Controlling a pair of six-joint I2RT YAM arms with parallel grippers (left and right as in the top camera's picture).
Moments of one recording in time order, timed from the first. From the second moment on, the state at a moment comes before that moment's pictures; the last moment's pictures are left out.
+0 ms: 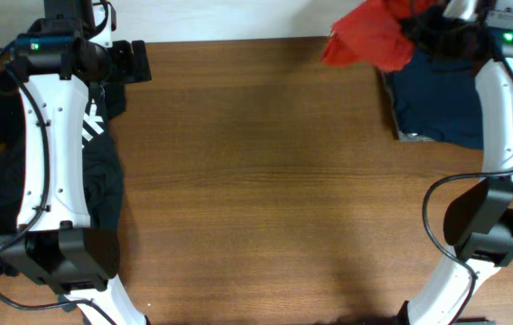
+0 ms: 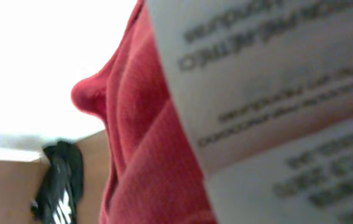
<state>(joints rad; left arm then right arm) 0.03 1.97 2.21 -1.21 0.02 -0.07 -0.23 2.06 2.08 -0.73 -0.59 0.42</state>
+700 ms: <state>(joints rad) 0.03 1.97 2.21 -1.21 0.03 -0.07 -0.41 2.14 2.08 -0.57 -0.33 0.53</state>
